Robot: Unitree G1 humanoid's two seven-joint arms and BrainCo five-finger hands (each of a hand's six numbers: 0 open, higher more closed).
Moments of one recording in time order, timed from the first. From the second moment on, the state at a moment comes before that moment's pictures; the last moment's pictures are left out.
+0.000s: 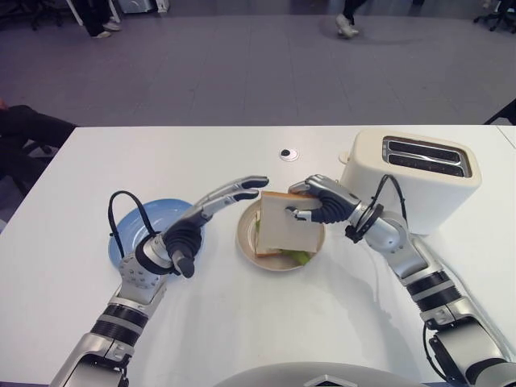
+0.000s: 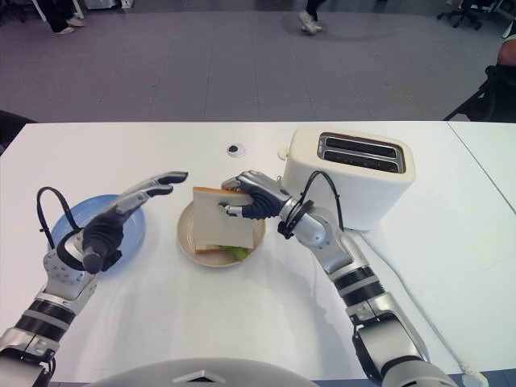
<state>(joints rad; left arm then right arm) -0.13 0.65 -0.30 0.17 -0.36 -1.14 -0.49 -0.41 -0.39 0.39 0.23 -0.38 -0.52 0.25</state>
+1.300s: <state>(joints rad) -0.25 0.57 -0.28 0.55 0.37 -1.04 -0.26 -0.55 -0.24 0.21 0.40 -0.32 -0.61 -0.04</state>
